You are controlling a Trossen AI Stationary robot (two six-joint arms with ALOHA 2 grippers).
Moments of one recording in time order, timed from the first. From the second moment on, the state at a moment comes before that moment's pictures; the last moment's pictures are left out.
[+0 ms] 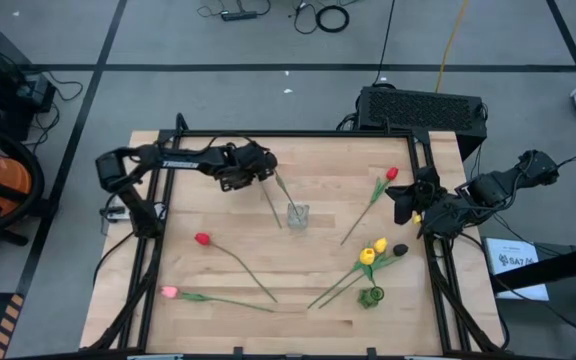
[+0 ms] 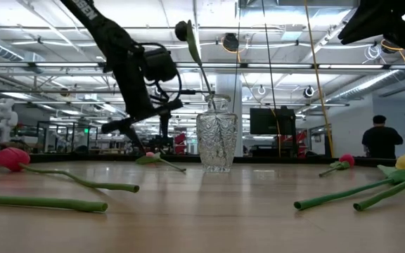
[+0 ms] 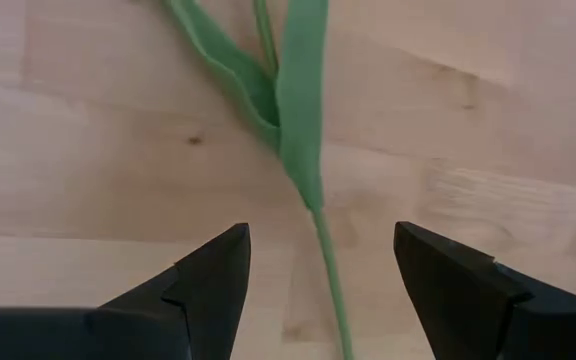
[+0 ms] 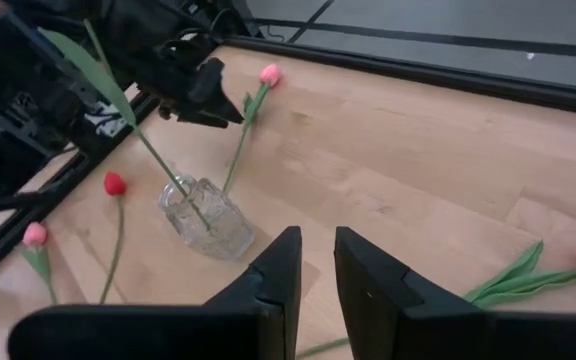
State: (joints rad) left arm 0.44 1.69 0.96 -0.38 -0.05 -1.33; right arm 0.47 0.72 0.88 -1.05 0.83 1.24
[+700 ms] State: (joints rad) left arm 0.56 1.73 0.96 -0.31 0.06 -1.20; right arm 0.47 0.72 0.88 -1.05 0.83 1.22
